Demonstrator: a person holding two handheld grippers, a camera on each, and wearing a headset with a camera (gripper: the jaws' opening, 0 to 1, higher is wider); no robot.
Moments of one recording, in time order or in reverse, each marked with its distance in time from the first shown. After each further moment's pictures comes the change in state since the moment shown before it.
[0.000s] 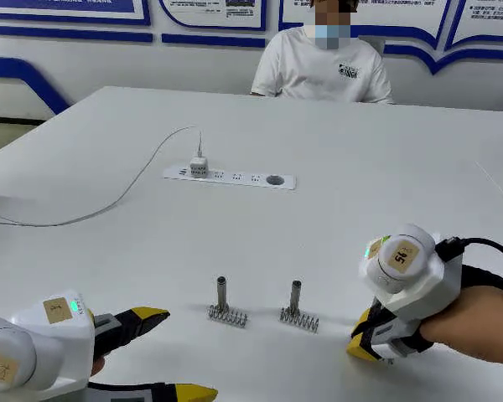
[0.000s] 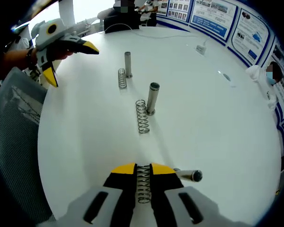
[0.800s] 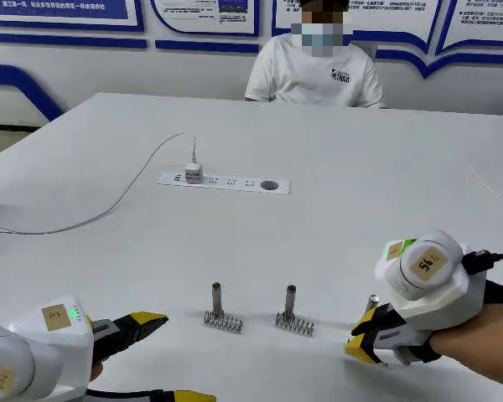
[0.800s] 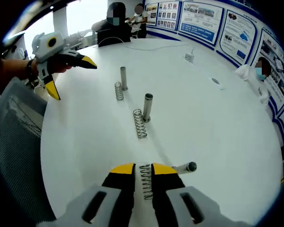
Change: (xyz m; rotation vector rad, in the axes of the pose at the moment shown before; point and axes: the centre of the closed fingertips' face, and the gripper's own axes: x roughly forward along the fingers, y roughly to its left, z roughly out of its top) left arm 0.002 -0.004 0.003 0.018 0.004 -0.010; right arm -0.013 0.001 0.007 0.064 -0.096 -0.047
